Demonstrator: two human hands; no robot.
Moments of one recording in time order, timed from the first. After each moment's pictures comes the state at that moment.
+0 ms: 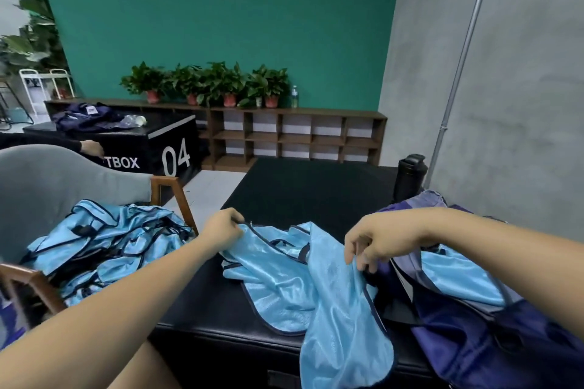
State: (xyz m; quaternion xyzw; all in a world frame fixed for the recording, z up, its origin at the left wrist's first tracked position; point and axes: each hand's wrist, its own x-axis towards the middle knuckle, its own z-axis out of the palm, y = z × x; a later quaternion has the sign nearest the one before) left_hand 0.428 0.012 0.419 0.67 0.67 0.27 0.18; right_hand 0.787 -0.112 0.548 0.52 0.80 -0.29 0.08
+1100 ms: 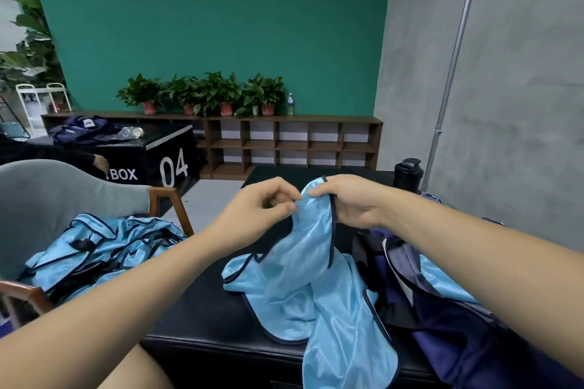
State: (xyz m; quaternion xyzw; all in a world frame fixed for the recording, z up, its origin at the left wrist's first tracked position) left_hand 0.493 -0.111 0.547 0.79 0.36 0.41 0.28; right_hand 0.728 -0.082 0.572 0.47 0.58 -0.58 -0.33
